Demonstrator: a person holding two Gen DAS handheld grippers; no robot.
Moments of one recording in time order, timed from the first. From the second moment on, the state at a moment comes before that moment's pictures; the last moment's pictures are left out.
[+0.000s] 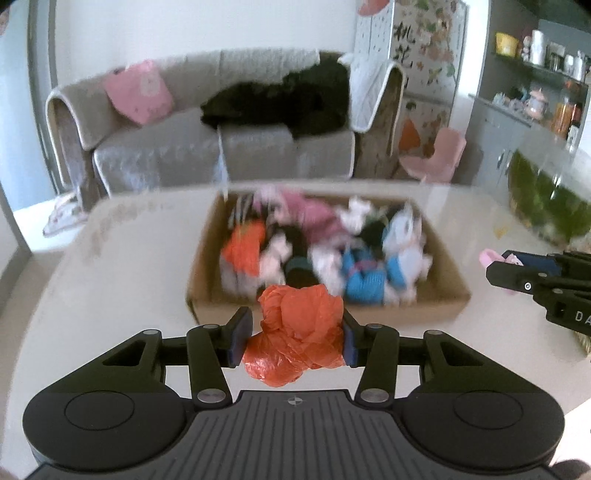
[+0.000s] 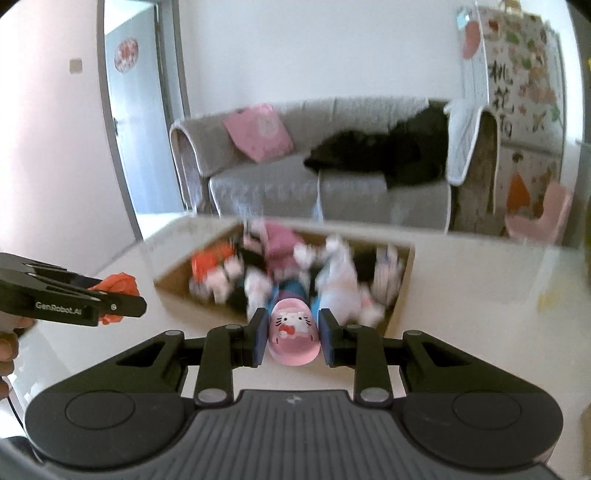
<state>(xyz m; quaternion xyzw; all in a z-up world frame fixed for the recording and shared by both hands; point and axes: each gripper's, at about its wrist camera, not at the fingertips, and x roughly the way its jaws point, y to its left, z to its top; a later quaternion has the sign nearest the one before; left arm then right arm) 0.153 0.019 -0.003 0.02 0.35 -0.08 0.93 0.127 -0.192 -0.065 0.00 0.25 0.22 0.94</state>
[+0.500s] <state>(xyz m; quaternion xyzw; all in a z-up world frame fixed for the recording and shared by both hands) 0.234 0.000 0.030 0.01 0.34 -0.10 0.94 0.201 -0.180 -0.033 0.00 0.23 0.26 0.94</state>
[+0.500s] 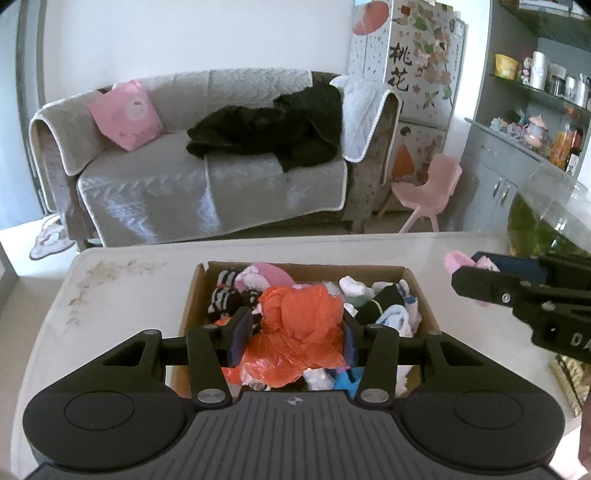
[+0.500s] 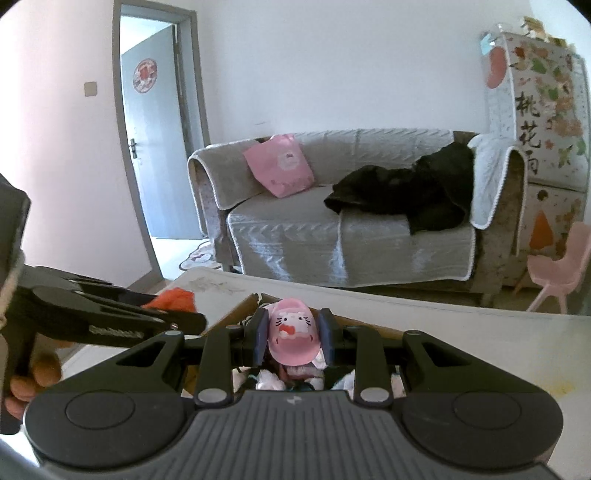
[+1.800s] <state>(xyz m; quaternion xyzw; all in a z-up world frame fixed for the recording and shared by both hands) 0.320 0.000 -0.060 0.02 0.40 -0.13 0.91 0.275 -0.162 -0.098 0.02 0.36 0.31 0.88</state>
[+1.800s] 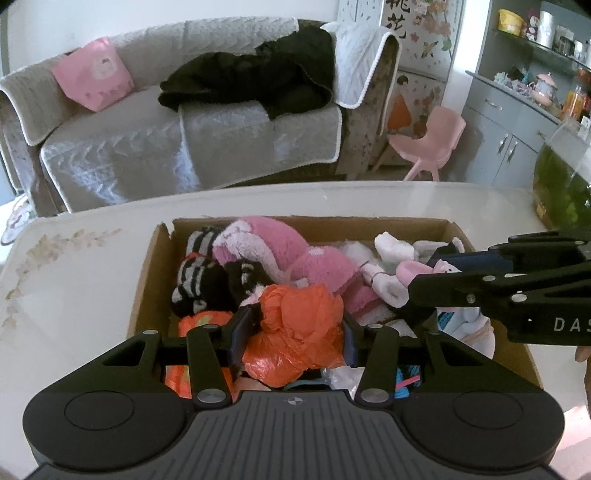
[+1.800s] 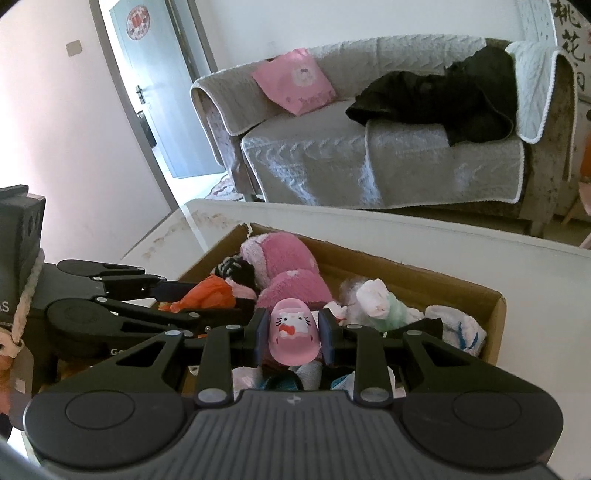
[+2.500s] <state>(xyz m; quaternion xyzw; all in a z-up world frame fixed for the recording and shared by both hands) 0.312 0.001 -0.068 0.01 0.41 -0.12 0.90 0.272 -0.155 -0.096 0.01 0.35 0.29 0.89</state>
